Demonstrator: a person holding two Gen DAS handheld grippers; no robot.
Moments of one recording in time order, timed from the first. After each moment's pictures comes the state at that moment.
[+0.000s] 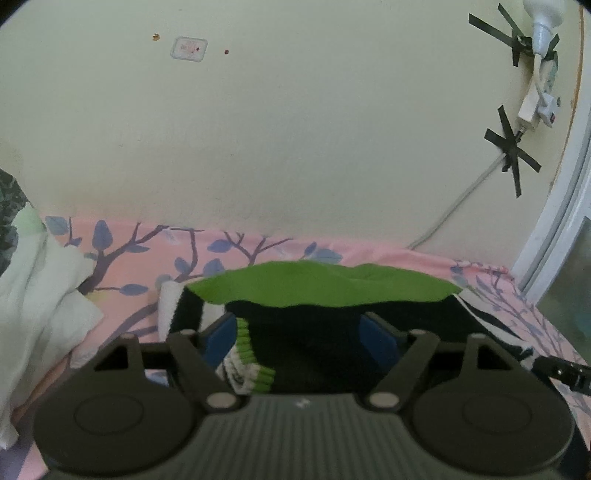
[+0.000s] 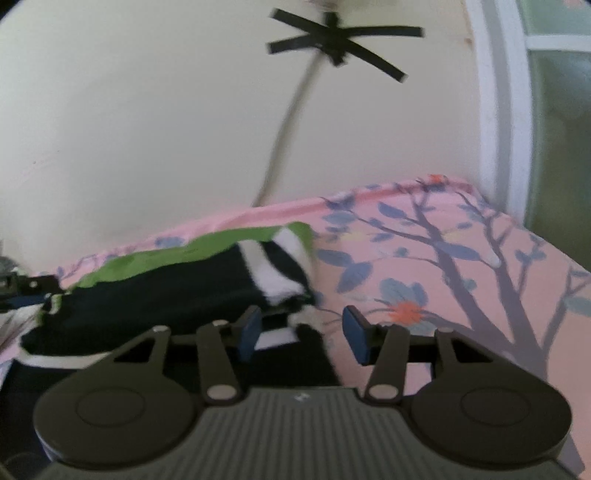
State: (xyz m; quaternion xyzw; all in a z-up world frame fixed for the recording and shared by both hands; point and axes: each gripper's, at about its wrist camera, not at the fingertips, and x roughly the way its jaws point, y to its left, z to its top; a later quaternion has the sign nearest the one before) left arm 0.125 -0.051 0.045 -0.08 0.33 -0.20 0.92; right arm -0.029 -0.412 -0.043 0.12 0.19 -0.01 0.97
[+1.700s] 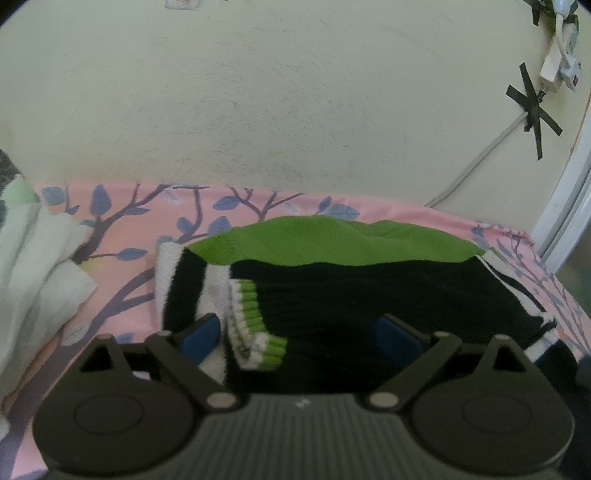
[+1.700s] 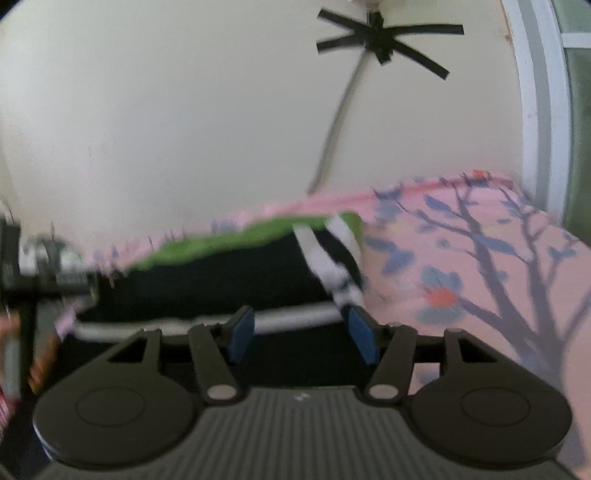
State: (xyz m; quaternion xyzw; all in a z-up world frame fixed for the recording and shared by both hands) left arm 0.135 -0.061 0.025 -0.05 0.39 -0.17 0.90; right arm -0.051 -0.424 -0.049 0.11 0.22 0.06 0.97
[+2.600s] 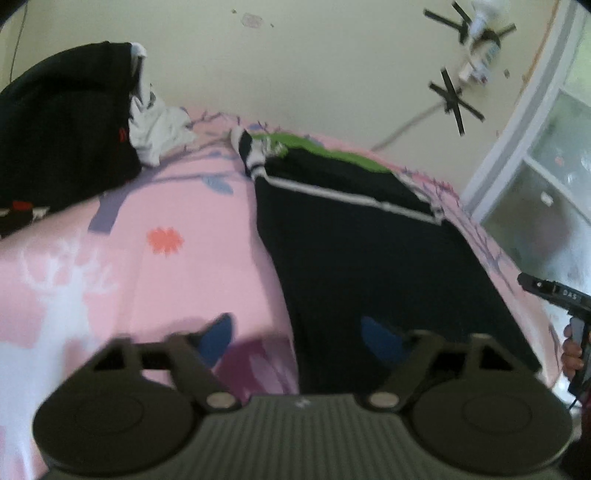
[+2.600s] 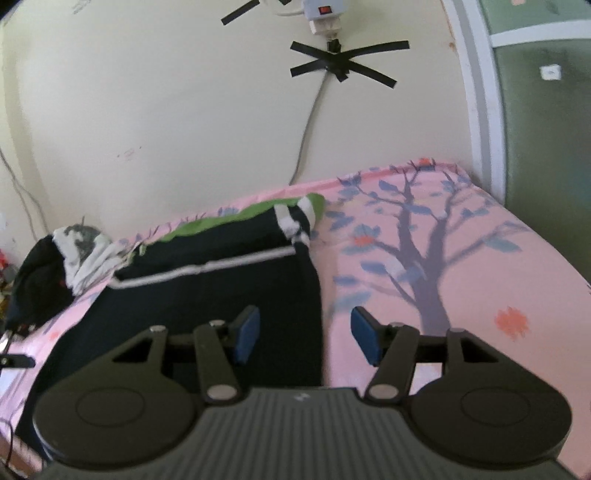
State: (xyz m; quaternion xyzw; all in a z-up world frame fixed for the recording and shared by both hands) left arm -0.138 0.025 0.068 -0.11 0.43 -0.20 0.88; right arm -0.209 -0.483 -0.045 0.13 0.21 0.08 0.97
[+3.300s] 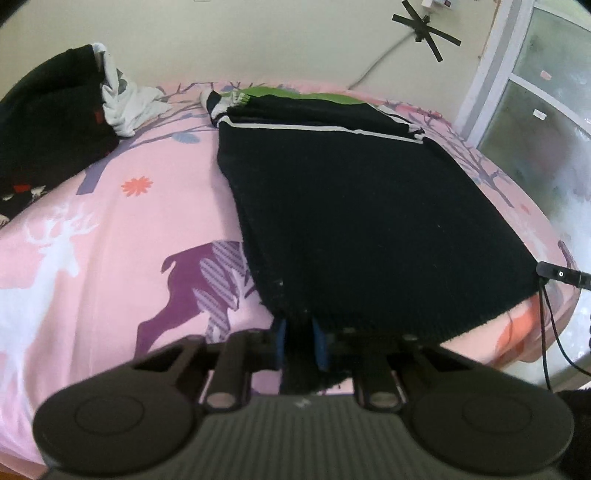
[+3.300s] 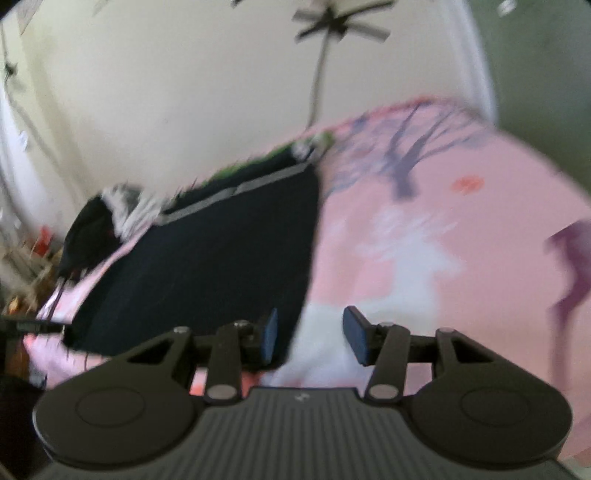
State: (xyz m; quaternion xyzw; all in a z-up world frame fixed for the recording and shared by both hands) left arm -0.193 -0.018 0.069 -0.01 0.47 -0.19 0.86; right arm -0.287 -0.515 -0.105 0.17 0.26 0.16 0.94
